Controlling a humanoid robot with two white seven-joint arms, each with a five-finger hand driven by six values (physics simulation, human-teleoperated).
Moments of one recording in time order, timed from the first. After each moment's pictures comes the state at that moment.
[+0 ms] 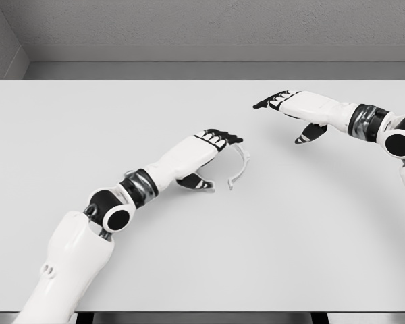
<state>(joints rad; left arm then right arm) -0.30 0.11 -0.39 -1.49 -0.82 -0.36 -0.34 -0.66 -0.55 0.47 -1.22 0.52 -0.52 0.56</state>
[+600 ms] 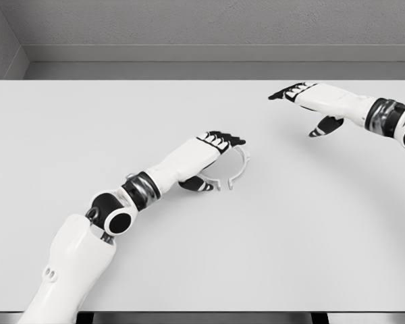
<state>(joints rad) -0.28 0.10 -0.39 -1.51 -0.82 -0.36 -0.34 -0.66 -0.59 0.42 -1.22 0.52 -0.52 0.56</state>
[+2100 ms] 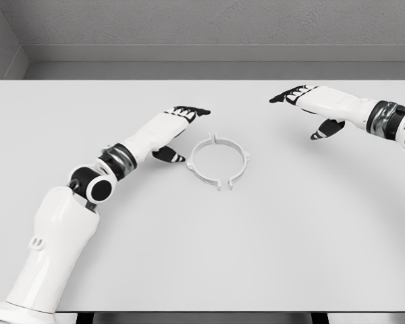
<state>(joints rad) -0.41 0.11 -0.29 -1.30 -0.81 -0.35 -0.34 -0.65 -0.60 0.43 -1.24 0.52 -0.52 0.56</state>
